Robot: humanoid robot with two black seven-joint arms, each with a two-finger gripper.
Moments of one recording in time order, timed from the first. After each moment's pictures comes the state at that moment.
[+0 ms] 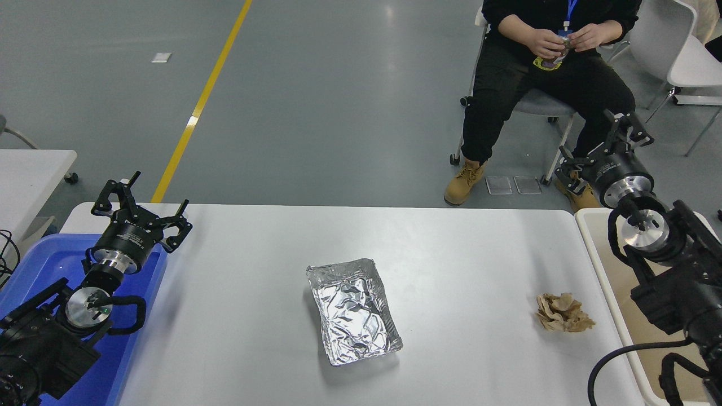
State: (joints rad) left arm -0.56 0.41 -0.83 -0.47 -0.19 -0.61 -0.30; right arm 0.76 -0.30 1.16 0.61 -0.41 0.08 0.10
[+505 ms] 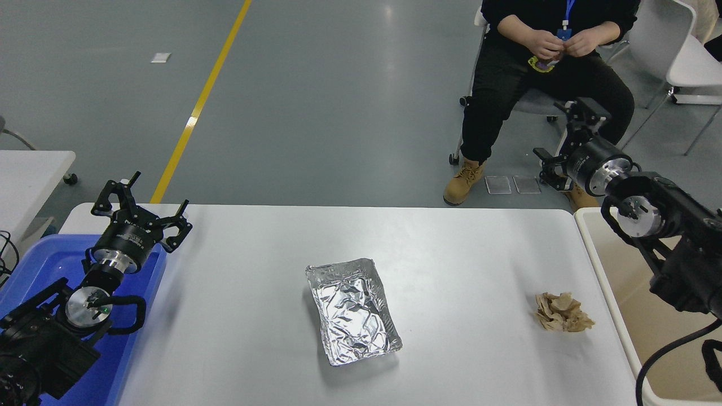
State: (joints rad) left arm -0.56 0.41 -0.83 -0.47 -0.19 -0.61 -0.31; right arm 0.95 -0.40 0.63 0.61 -0.42 0.17 0.10
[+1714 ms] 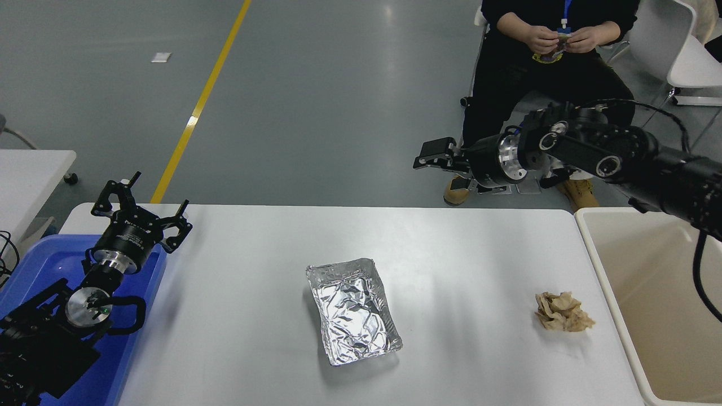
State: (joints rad) left arm -0.56 0.41 -0.83 -0.47 -0.19 -0.61 -0.31; right arm 1.48 -0.21 -0.42 0.66 -0.47 0.52 0.10
